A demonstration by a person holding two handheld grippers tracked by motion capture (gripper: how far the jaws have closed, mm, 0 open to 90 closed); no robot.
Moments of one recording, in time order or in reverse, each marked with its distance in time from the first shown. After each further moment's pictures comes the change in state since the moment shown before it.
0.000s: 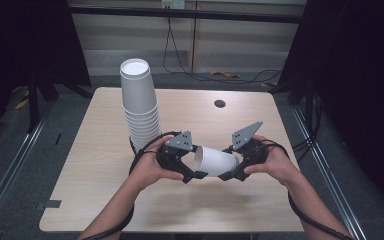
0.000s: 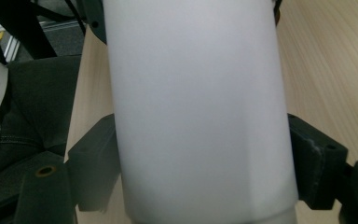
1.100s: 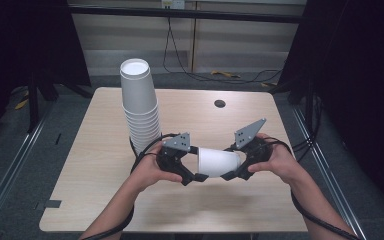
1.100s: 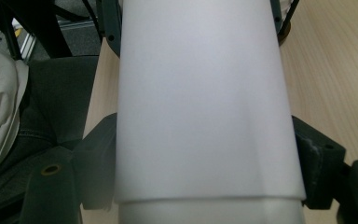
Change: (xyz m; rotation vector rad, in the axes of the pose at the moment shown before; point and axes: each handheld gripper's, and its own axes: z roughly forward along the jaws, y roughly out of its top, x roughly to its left) left arm 0.003 -0.012 0.007 -0.101 -0.081 -0.045; right arm 0.001 0.005 -0.011 -0.015 0.048 -0.043
